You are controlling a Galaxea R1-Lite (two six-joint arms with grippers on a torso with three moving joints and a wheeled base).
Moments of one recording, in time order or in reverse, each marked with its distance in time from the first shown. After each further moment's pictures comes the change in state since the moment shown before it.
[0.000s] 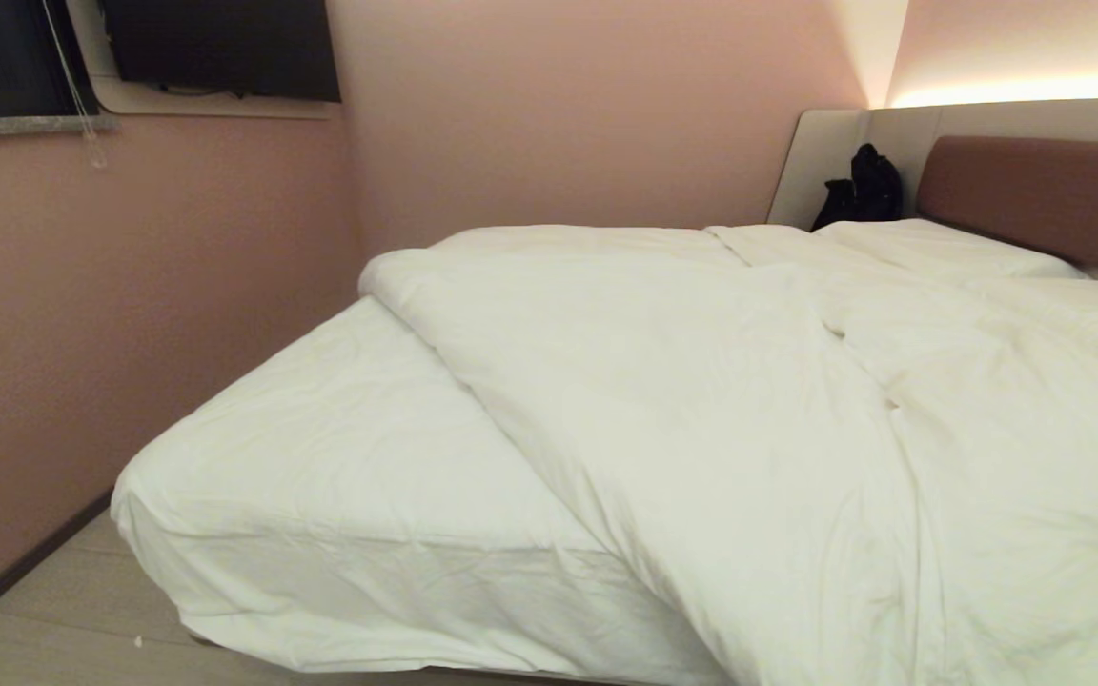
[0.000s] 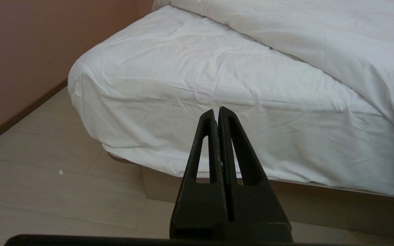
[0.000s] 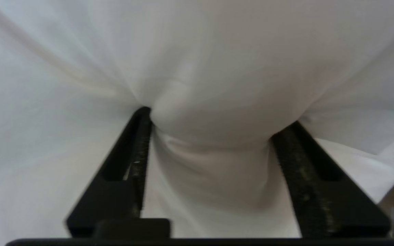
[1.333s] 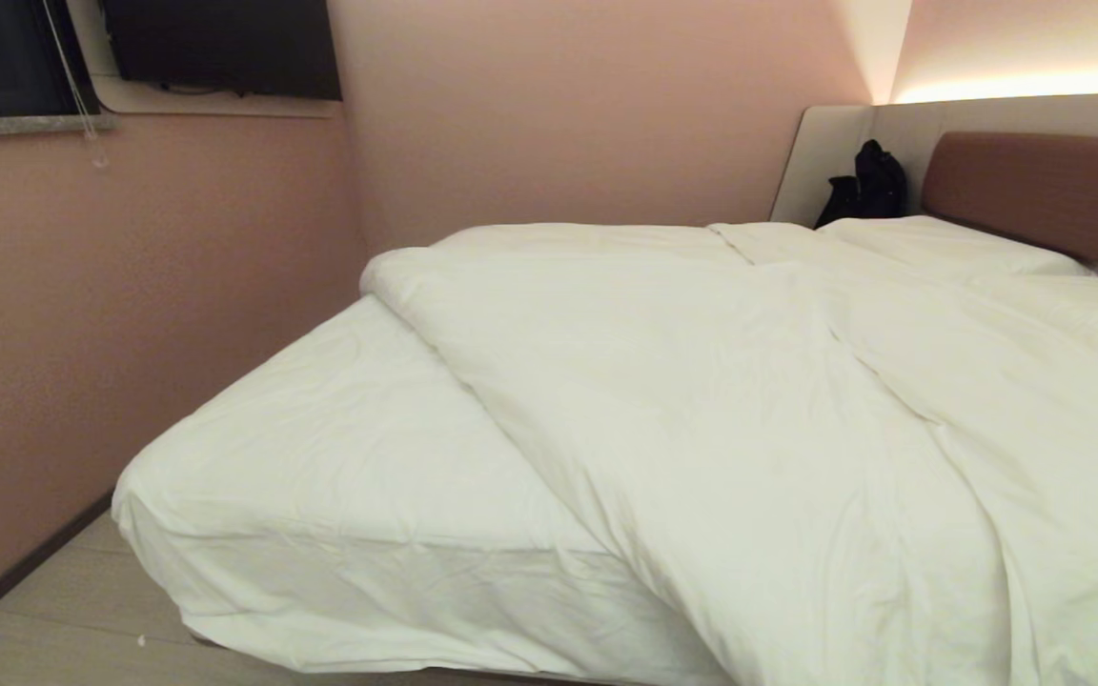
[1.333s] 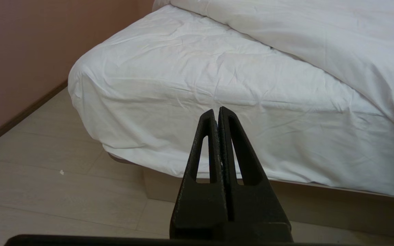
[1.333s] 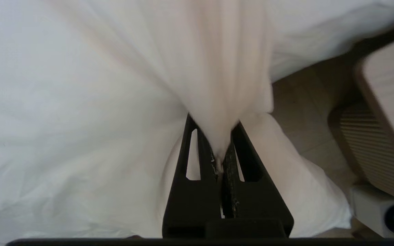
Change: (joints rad) left arm 0.000 0.000 0.000 0.000 0.000 0.000; right arm -0.193 -0.218 0.001 0.082 -0.006 -0.042
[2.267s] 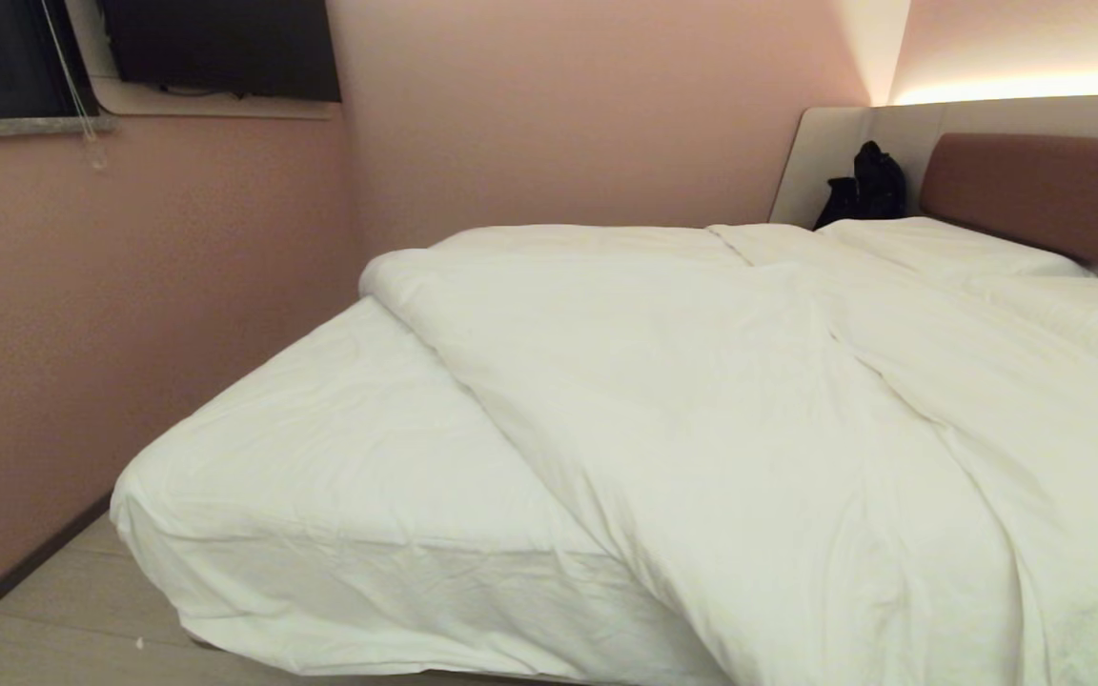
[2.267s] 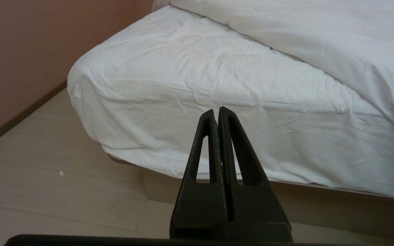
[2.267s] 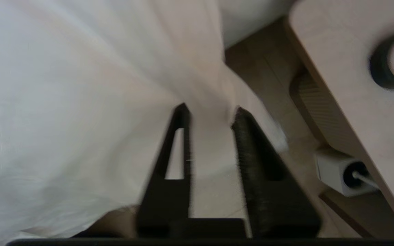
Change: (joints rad) left arm 0.000 0.000 0.000 0.000 0.000 0.000; right arm -0.076 0.023 0.003 0.006 -0.078 -0.070
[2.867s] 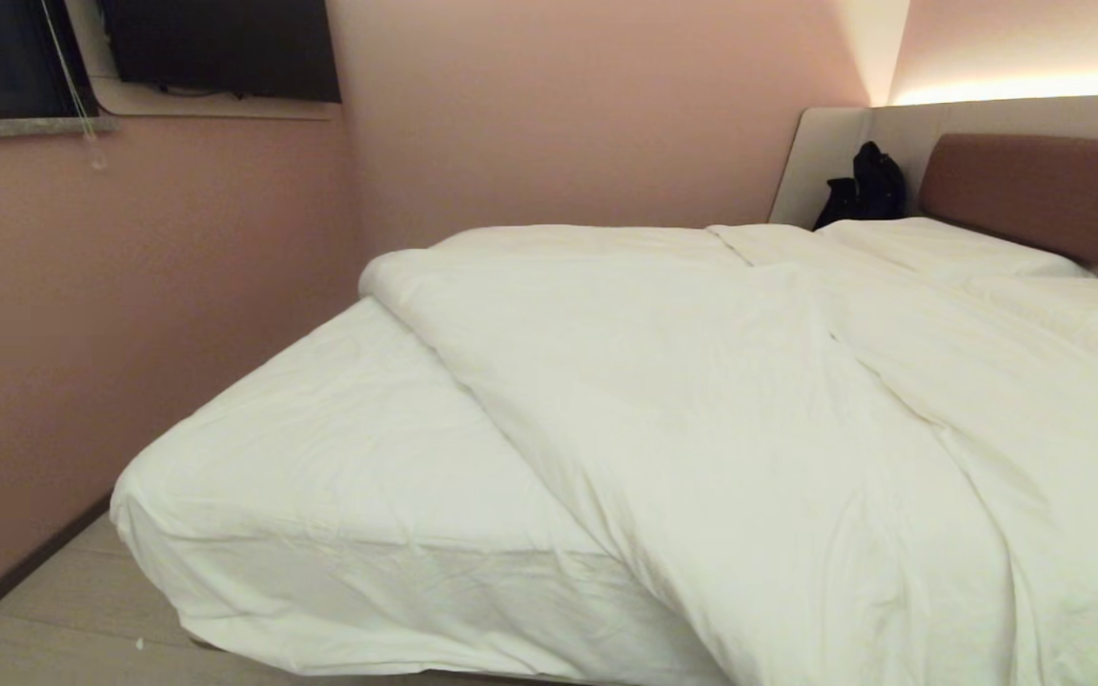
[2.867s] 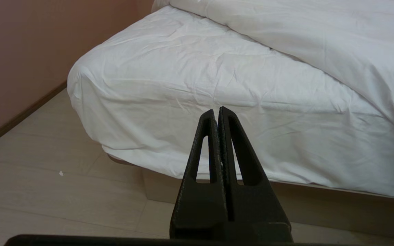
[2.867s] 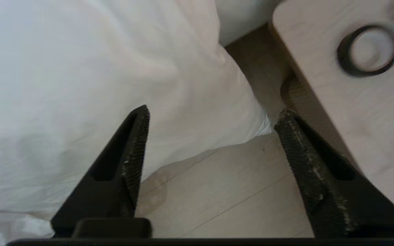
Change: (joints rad) left arm 0.000 0.000 0.000 0.000 0.000 0.000; right arm -0.044 -0.130 0.019 0.074 0.047 -0.047
